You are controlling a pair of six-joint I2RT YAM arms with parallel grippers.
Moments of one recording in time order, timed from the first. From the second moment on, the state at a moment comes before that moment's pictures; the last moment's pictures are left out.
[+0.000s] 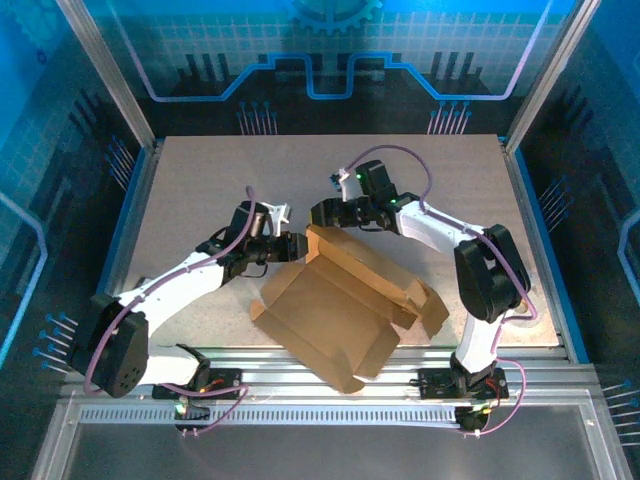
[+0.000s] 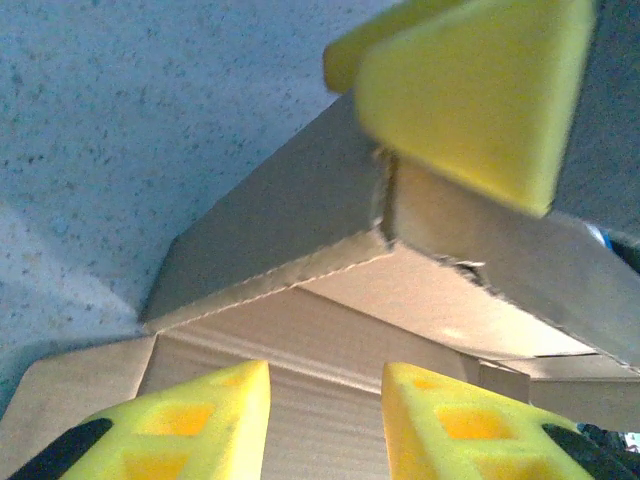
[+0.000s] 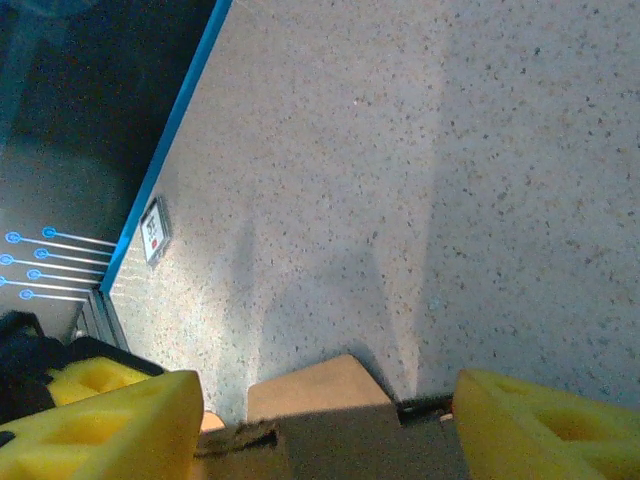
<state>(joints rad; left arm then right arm) -0.44 1.33 0.80 -0.16 0.39 -0.54 0.50 1.81 1.28 -0.21 -0.62 0.42</state>
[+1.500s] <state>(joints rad) -0.38 1.55 1.03 -0.24 0.55 -0.51 0.41 0.80 0.93 -1.01 -0.25 0.53</state>
